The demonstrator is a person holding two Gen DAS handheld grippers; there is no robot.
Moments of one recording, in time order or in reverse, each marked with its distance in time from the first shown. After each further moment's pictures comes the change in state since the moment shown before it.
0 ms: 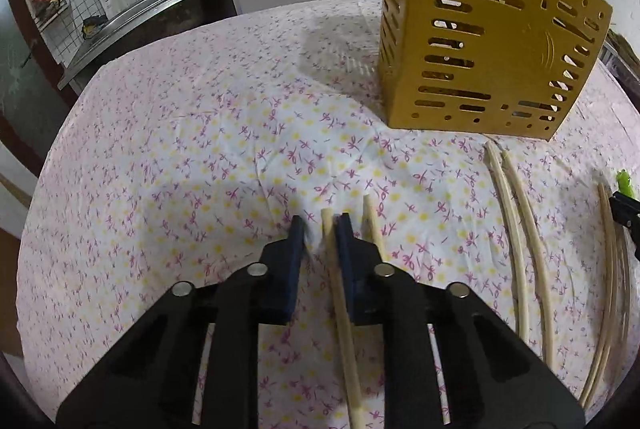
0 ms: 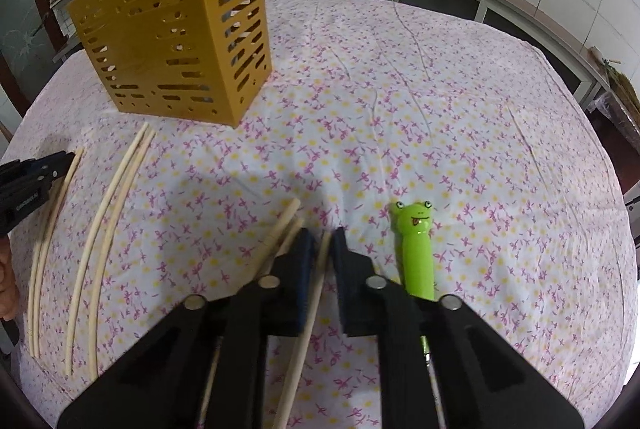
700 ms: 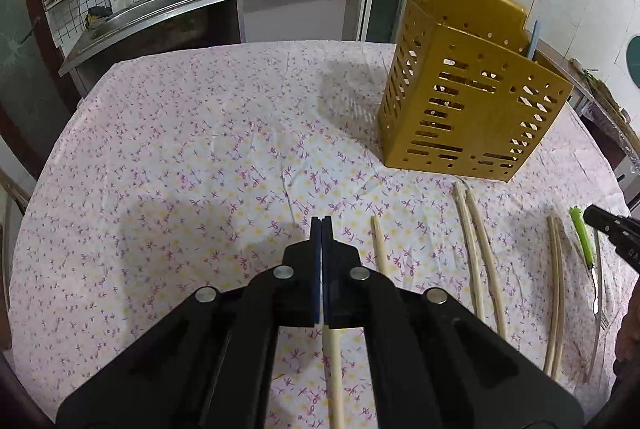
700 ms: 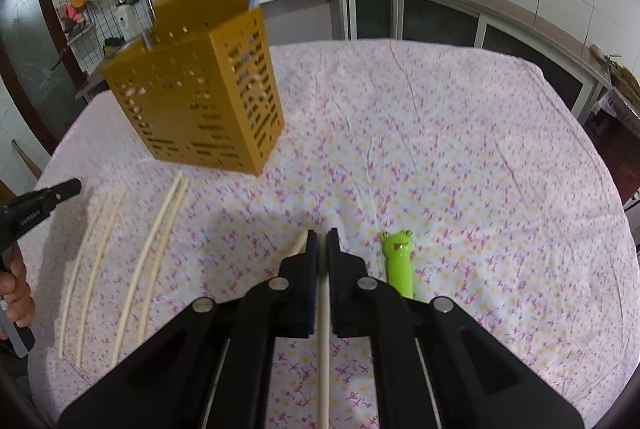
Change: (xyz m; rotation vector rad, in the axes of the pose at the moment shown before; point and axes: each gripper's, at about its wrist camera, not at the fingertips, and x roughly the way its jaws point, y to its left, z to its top) left arm -0.047 0.038 -0.001 -0.093 -0.089 -0.108; right arm -0.049 -0.013 0.007 0.046 -0.113 0.088
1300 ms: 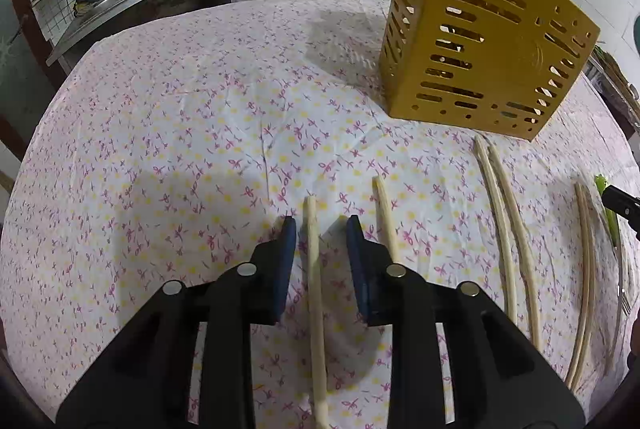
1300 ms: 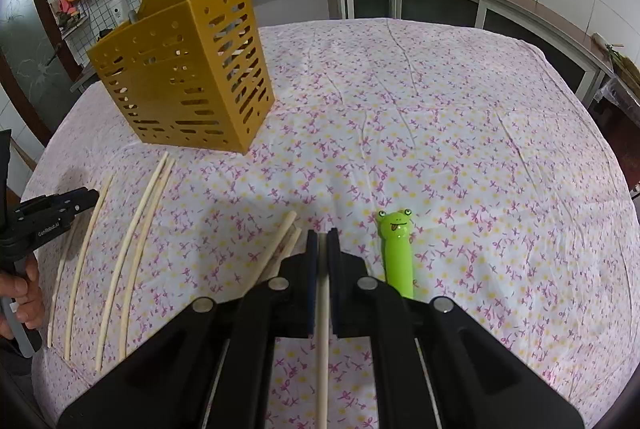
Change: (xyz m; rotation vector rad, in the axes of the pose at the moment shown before) left arm 0.041 -0.008 -0.013 0.035 0.103 0.025; right arm 0.021 -0.007 -0.012 0.010 0.055 -0.004
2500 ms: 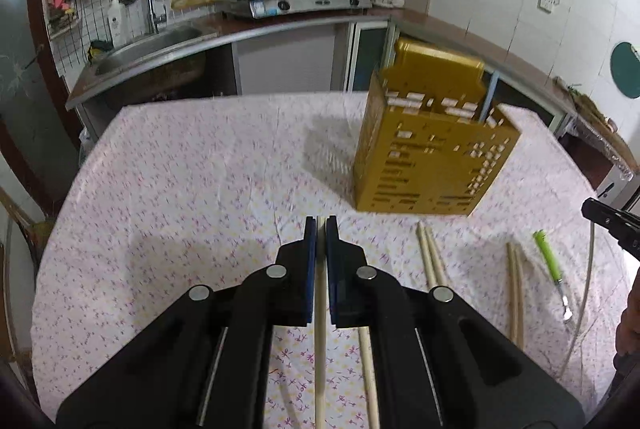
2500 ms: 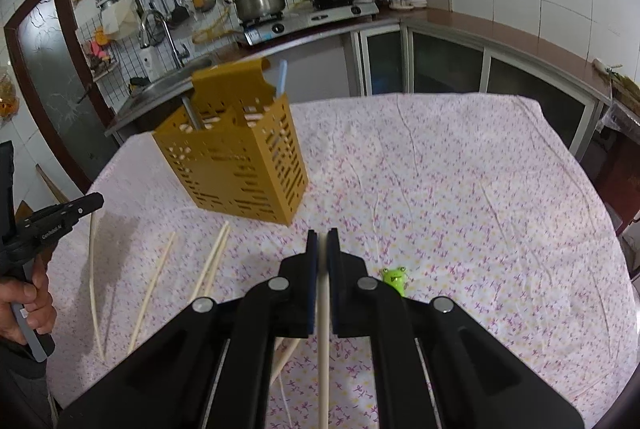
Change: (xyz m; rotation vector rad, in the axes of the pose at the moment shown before) left arm -0.110 -0.001 0.023 -0.011 -0.241 -0.040; right arm -0.083 0.003 0.027 0.009 -0.199 0.088
